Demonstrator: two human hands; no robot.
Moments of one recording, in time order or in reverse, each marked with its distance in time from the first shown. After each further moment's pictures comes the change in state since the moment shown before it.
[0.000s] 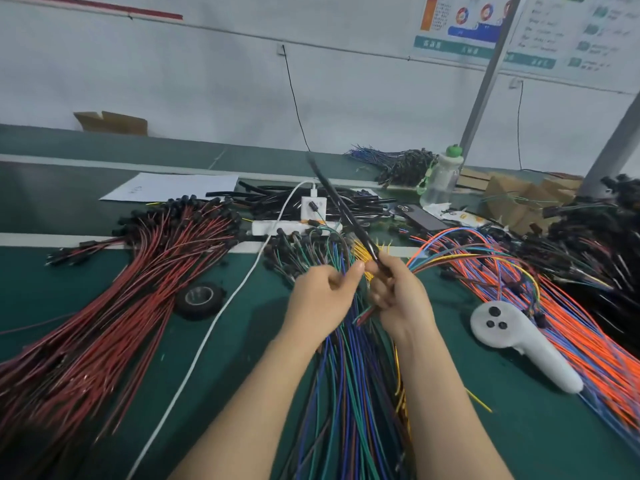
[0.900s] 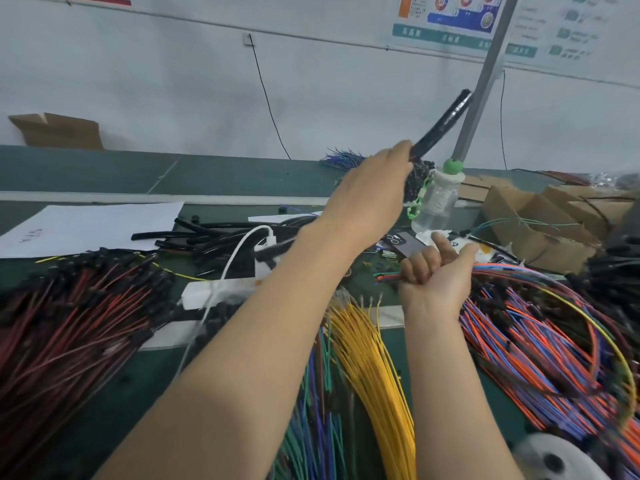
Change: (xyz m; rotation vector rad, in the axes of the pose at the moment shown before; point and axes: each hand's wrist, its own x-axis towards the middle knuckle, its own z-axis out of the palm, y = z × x) left_hand 0.237 0.113 0.039 0.354 -0.008 0.627; right_hand 0.164 -0.082 0.007 0.476 0.279 -0.346
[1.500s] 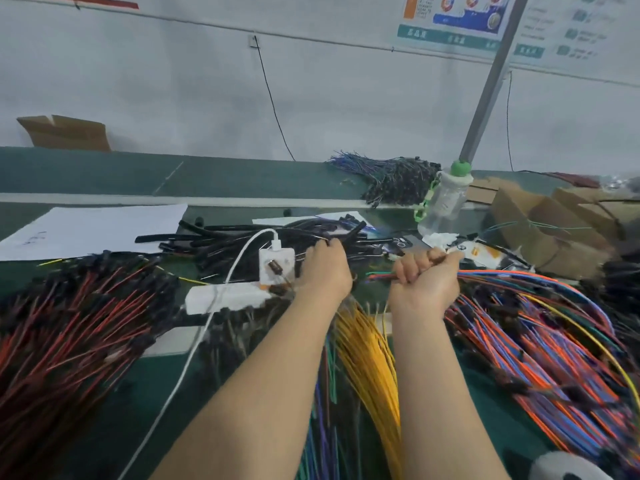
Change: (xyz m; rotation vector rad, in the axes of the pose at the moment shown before) left_hand -0.042 -0.079 0.092 0.176 -0.332 -0.569; right_hand 0.016 0.025 0.002 0.058 0.029 -0.006
